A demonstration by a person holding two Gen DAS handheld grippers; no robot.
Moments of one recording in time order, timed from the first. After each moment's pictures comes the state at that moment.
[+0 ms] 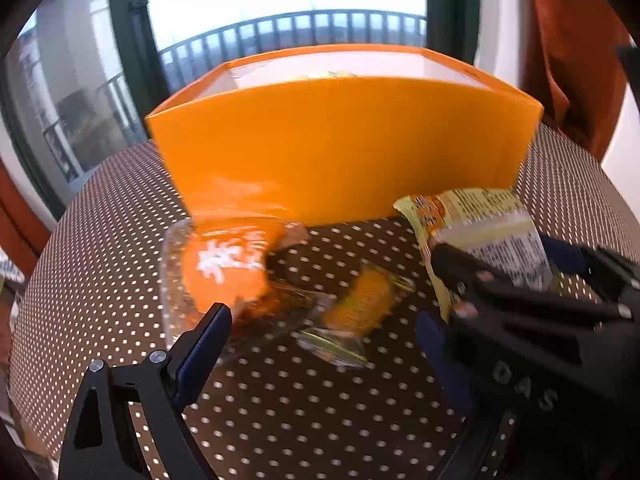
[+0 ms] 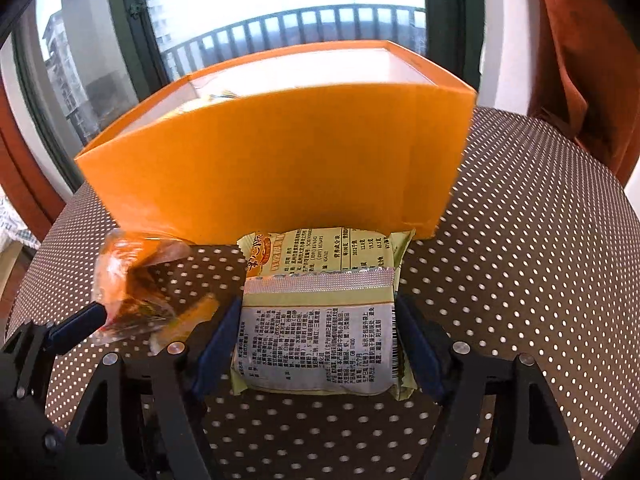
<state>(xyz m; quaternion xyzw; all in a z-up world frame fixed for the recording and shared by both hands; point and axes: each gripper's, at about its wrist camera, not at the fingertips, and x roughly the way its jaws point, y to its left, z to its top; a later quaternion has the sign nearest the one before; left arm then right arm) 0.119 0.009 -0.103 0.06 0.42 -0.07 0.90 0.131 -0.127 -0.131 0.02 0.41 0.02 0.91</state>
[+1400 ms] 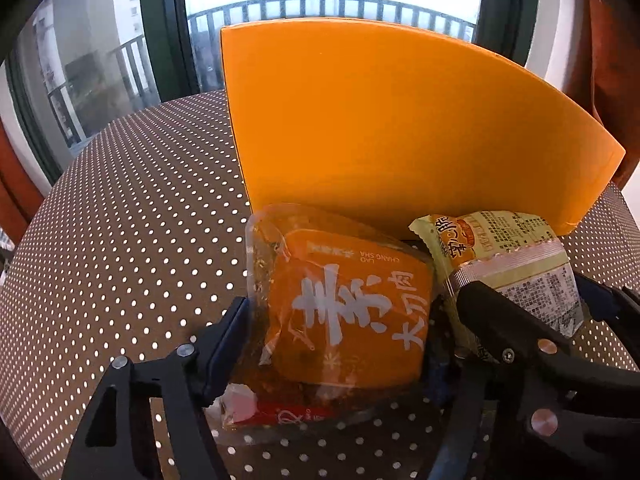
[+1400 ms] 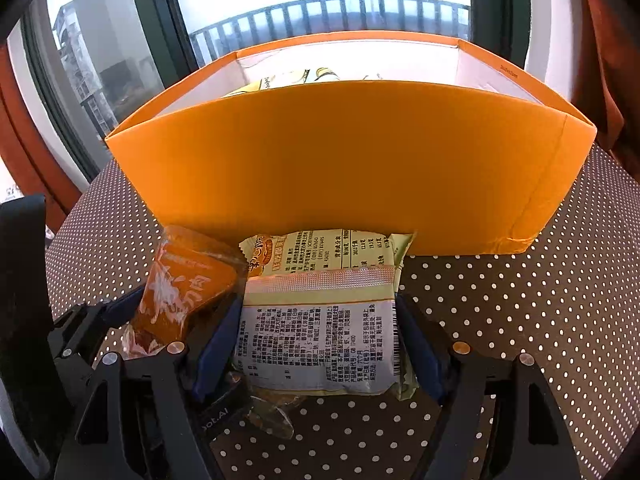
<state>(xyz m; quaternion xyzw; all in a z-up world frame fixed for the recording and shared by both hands) 0.182 0.070 -0.131 0.02 0.45 -0.05 0.89 0.162 -0.073 -0.135 0.02 0.43 0.05 0.90</state>
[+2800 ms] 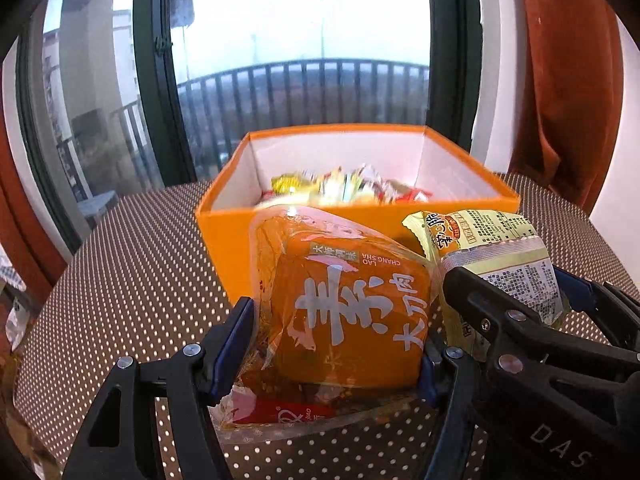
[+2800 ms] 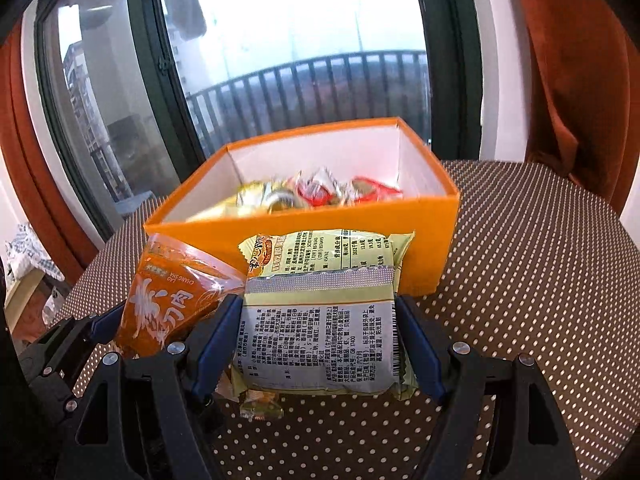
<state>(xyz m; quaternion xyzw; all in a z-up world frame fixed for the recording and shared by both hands) 0.109 0.016 -0.043 0.04 0.34 -0.07 0.94 0.090 -0.117 -0.068 0.04 0.32 0.04 0.95</state>
